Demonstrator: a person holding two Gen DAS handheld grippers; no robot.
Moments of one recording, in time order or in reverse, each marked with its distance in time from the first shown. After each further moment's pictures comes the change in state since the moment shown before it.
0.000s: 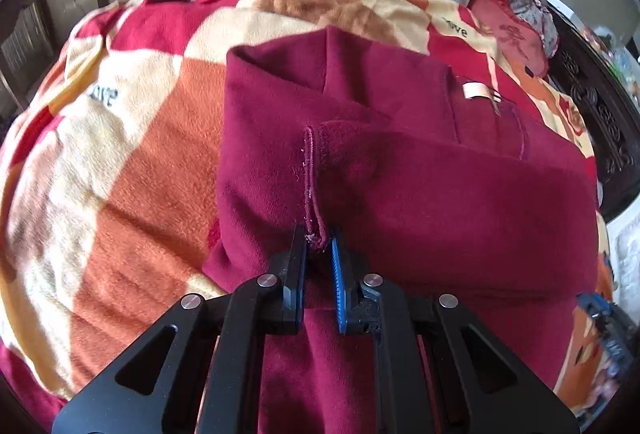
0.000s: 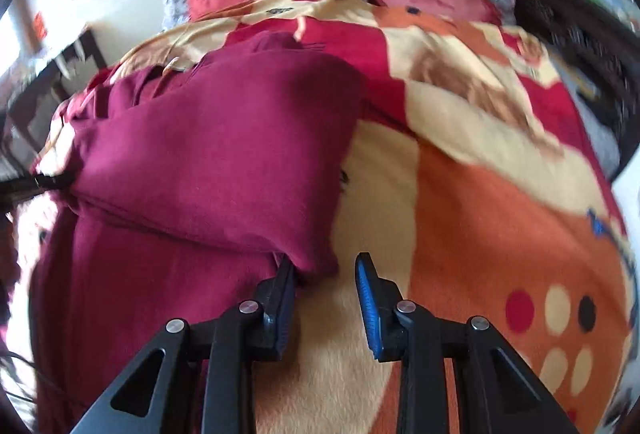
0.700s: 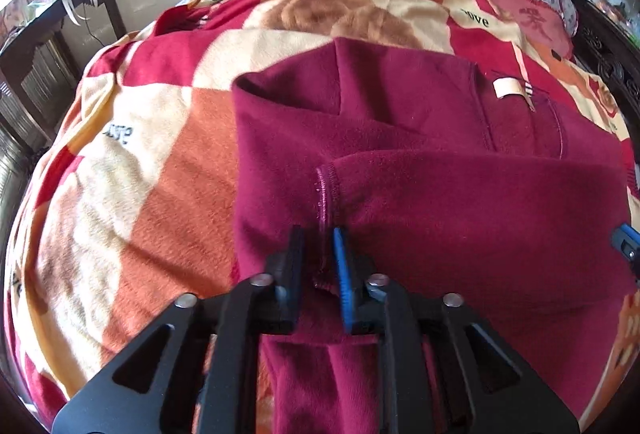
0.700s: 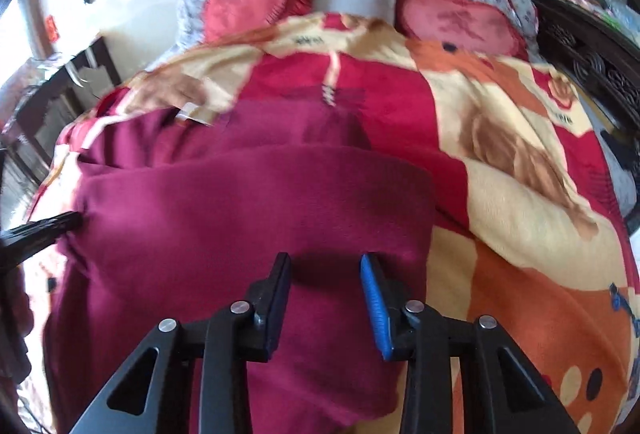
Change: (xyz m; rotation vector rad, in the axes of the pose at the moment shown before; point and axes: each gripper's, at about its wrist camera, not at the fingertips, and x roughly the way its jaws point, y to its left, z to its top) left arm 0.024 -0.009 0.015 0.071 -0.019 0.158; right arm 0.033 0.040 0.066 -0.060 -0.046 0.006
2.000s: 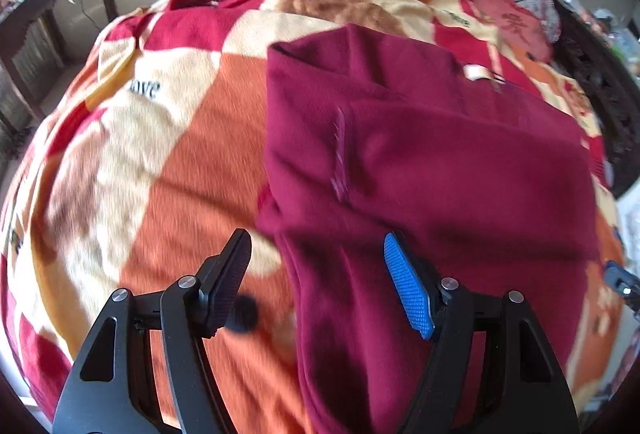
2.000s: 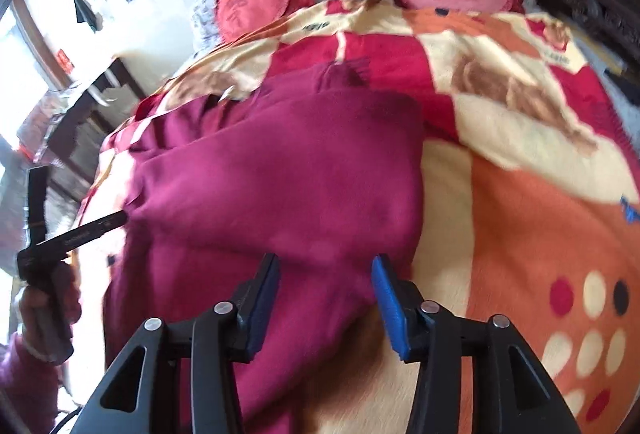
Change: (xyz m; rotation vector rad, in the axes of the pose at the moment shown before) left arm -0.053 0.032 -0.043 -0.030 0.038 -0.138; right arm -0.064 -0.014 -0.054 0.117 0.061 0.191
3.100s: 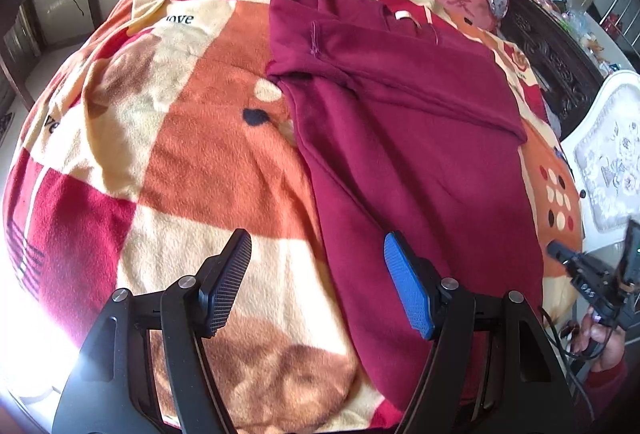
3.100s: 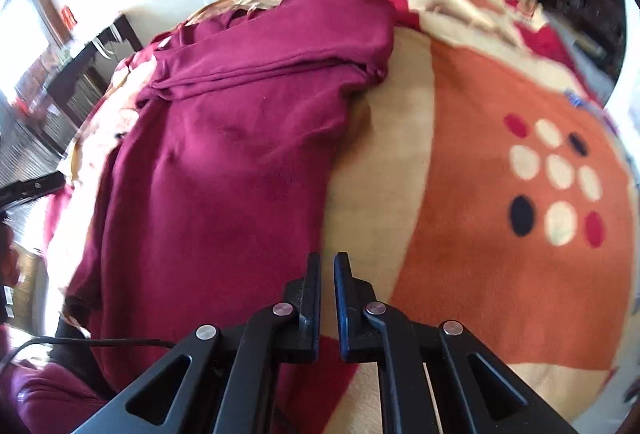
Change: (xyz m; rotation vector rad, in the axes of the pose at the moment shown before) left arm -0.102 0.020 -0.122 0.029 0.052 -0.125; right arm -0.056 0.011 -0.145 -0.100 0.032 -0.124
